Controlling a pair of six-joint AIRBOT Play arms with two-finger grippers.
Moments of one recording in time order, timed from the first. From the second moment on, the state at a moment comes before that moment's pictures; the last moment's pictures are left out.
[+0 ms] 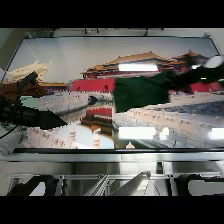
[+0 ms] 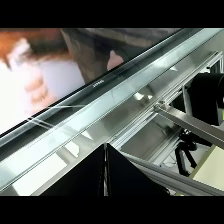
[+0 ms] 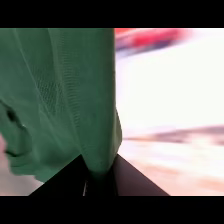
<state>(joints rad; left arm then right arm) 0.13 -0.90 0.93 -2.36 1.65 1.95 -0.20 -1.55 1.40 -1.08 1.20 1.63</state>
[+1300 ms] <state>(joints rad) 0.13 -0.90 0.98 -2.44 1.59 1.95 -1.16 -1.29 1.12 -1.55 1.37 1.65</state>
